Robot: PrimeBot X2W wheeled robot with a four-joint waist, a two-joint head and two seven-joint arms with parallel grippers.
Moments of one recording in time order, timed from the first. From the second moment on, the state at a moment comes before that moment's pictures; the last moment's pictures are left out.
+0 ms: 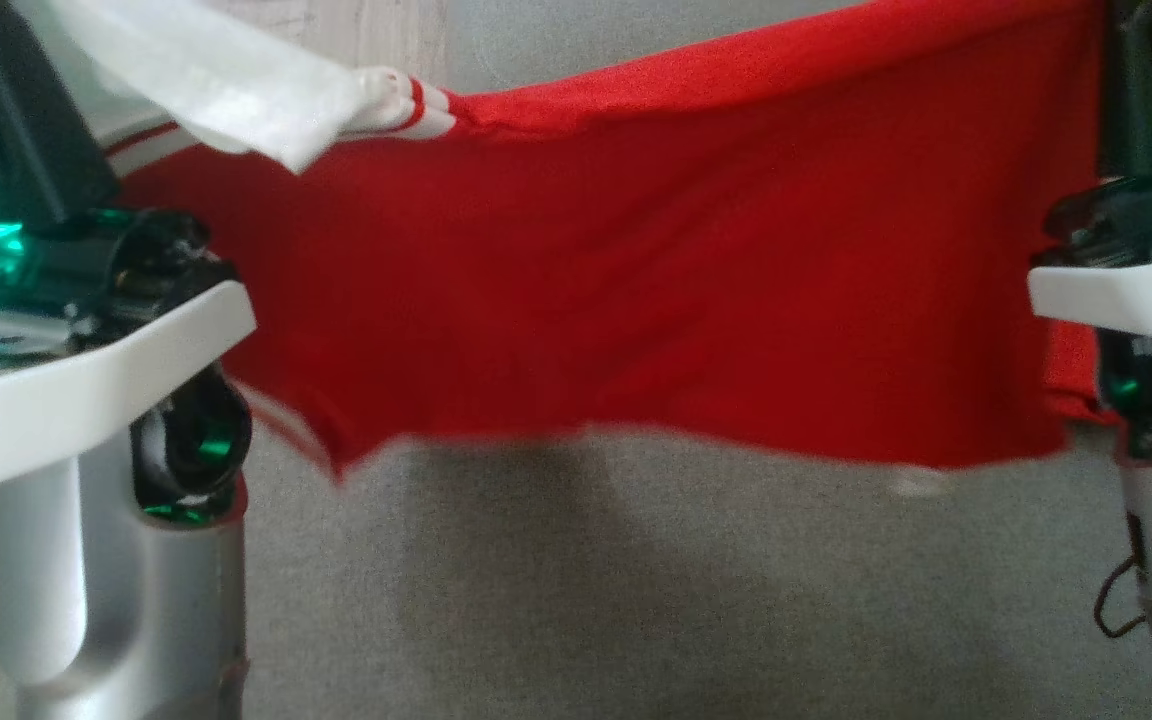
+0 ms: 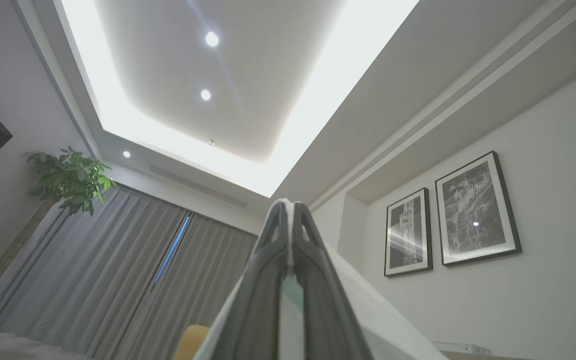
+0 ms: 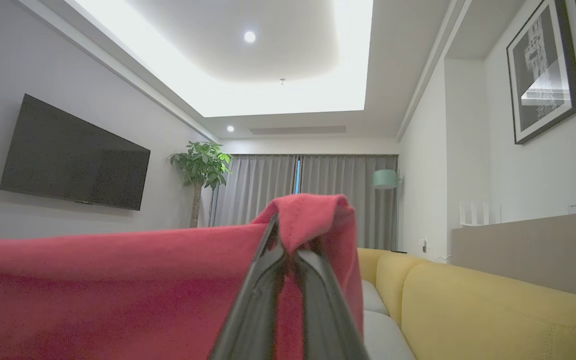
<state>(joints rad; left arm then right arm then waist) -0.49 0.04 -0.05 -0.22 -0.46 -0.07 -0.26 -0.49 -0.26 0.12 -0.03 0.29 0.13 -0.16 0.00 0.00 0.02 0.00</state>
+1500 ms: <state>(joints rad) -1.12 0.19 -0.10 0.74 -0.43 -0.12 -0.26 -1.15 -0.25 0.45 1.01 0.36 0.13 -0.19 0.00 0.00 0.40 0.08</state>
